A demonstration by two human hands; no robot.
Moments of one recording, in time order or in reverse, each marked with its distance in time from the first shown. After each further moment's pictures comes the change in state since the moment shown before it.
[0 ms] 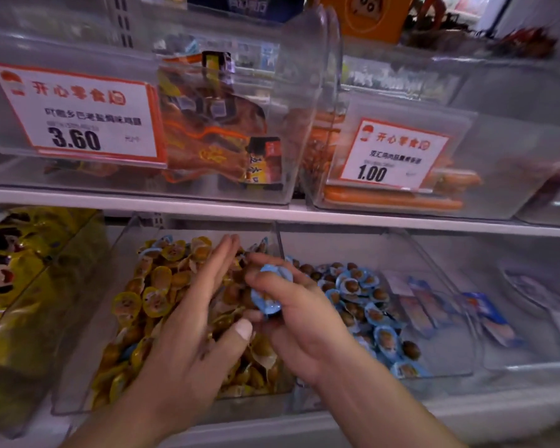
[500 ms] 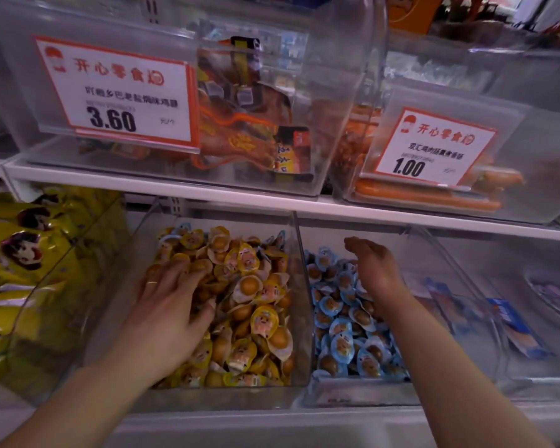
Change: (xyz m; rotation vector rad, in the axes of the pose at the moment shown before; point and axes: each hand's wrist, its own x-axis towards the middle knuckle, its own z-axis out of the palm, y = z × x) left_hand -0.005 -0.058 -0.051 0.991 -0.074 -0.399; right_hand 0.068 -0.055 -0.107 -0.907 0.529 -0.262
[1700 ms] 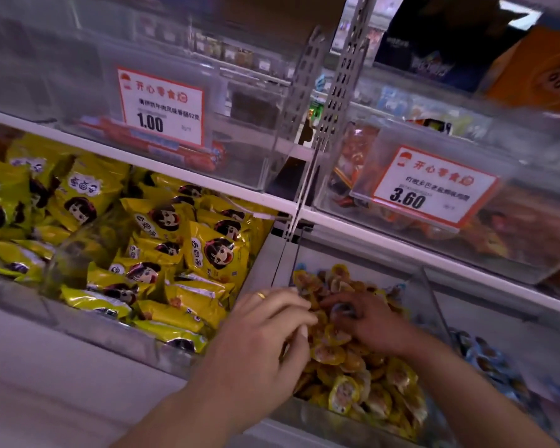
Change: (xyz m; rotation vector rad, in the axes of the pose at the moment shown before) left_hand -0.069 -0.061 -0.070 -0.432 0.464 0.295; right_hand -0.067 -0.073 0.159 -0.725 -0.733 -0.445
